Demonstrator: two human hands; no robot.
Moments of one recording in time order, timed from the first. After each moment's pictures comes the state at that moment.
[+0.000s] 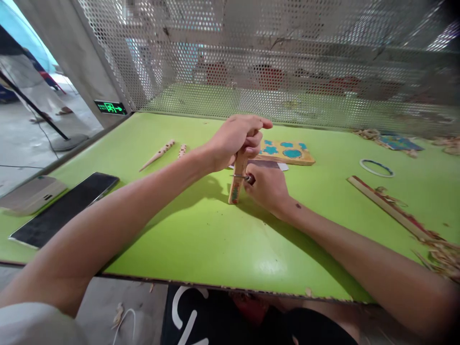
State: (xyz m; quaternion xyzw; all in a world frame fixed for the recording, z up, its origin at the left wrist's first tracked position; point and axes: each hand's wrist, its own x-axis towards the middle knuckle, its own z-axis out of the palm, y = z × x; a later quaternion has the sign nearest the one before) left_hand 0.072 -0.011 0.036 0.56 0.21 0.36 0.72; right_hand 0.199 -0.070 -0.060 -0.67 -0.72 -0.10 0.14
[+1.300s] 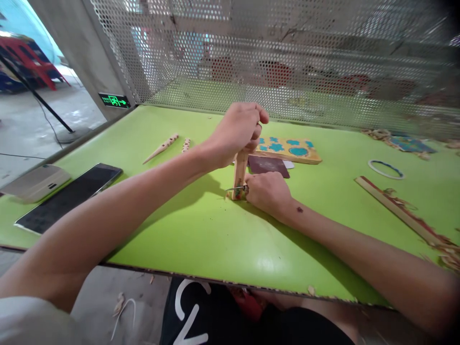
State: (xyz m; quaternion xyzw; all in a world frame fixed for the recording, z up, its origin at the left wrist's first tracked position) left_hand 0.067 -0.014 0.033 0.50 0.25 0.41 0.72; right_hand 0.193 -0.079 -0.066 -0.63 -0.77 -0.09 -0.01
